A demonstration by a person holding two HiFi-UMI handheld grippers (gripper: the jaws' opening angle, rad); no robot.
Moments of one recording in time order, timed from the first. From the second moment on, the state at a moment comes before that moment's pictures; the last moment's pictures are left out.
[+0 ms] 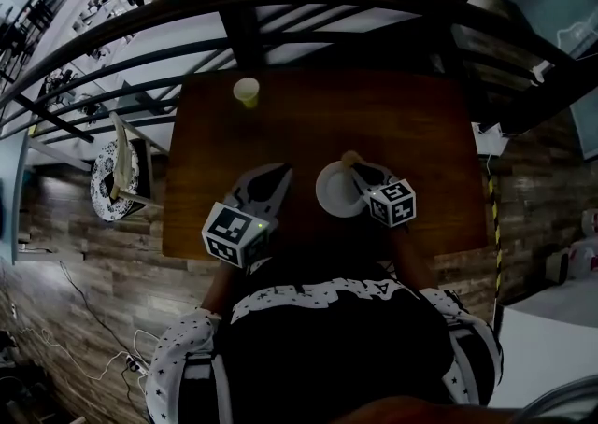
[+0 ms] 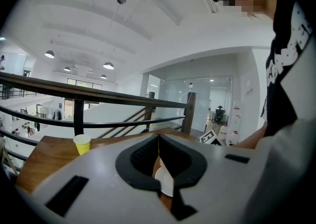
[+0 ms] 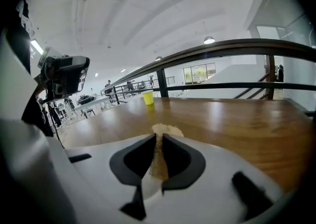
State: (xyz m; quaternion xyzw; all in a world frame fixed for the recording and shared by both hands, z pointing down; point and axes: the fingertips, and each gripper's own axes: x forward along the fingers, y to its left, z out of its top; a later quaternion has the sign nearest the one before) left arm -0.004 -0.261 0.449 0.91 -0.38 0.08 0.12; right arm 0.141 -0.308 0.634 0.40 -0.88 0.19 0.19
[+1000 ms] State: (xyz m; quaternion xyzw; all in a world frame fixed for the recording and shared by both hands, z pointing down) left arm -0.006 -0.253 0.445 0.92 -0.37 0.08 0.11; right arm 0.119 -0.276 0.633 0.36 -0.89 0.17 0.23
